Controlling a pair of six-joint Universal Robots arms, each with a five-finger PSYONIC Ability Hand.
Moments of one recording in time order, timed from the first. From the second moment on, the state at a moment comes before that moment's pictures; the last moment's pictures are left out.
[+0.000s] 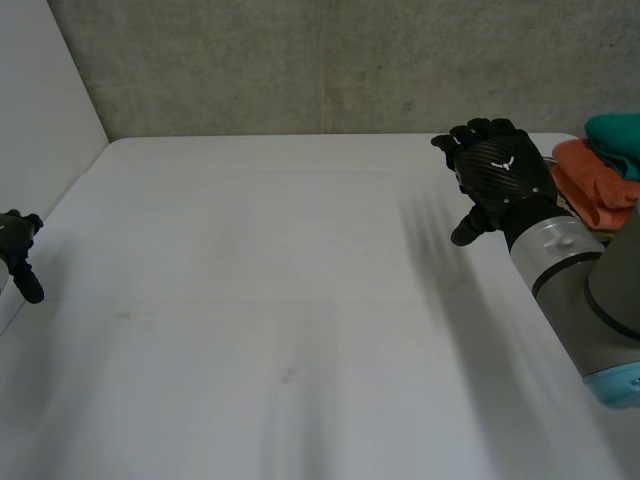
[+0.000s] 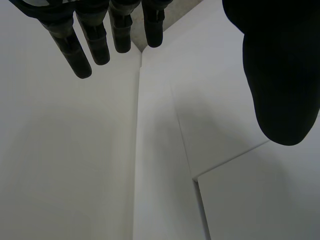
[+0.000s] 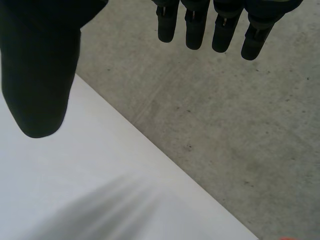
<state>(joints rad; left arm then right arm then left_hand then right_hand) 4.88 -2.06 -1.56 3.32 -1.55 3.65 1.95 -1.34 1.65 -0.32 1.45 2.80 0.19 0.21 0.21 0.20 0.05 0.24 0.20 0.21 0.21 0.04</state>
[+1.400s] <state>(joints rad) 4.70 -2.25 -1.09 3.20 -1.67 3.57 1.96 -1.26 1.51 -0.22 1.49 2.82 0.18 0.21 0.21 0.20 0.05 0.24 0.20 0.21 0.21 0.04</state>
